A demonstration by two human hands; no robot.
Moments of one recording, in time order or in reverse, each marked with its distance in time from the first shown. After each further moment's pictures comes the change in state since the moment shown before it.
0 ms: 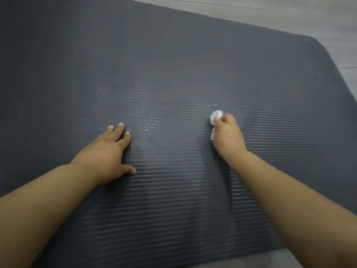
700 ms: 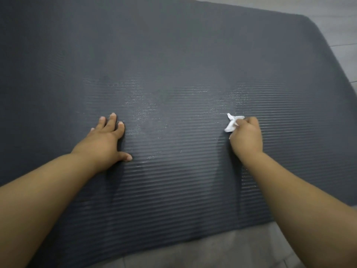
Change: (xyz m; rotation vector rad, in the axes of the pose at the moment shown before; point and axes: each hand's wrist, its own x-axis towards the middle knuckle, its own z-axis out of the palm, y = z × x) left_hand 0.011 0.000 0.010 -0.041 -0.005 -0.041; right_hand -0.052 0.044 -0.014 0.100 0.020 0.551
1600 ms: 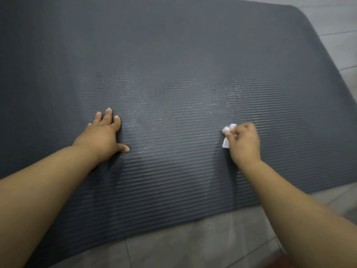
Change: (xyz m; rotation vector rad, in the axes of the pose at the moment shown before) left_hand -0.004 0.007 -0.001 0.009 0.008 -0.036; right_hand -0.049 0.014 -0.012 0.169 0.021 0.025
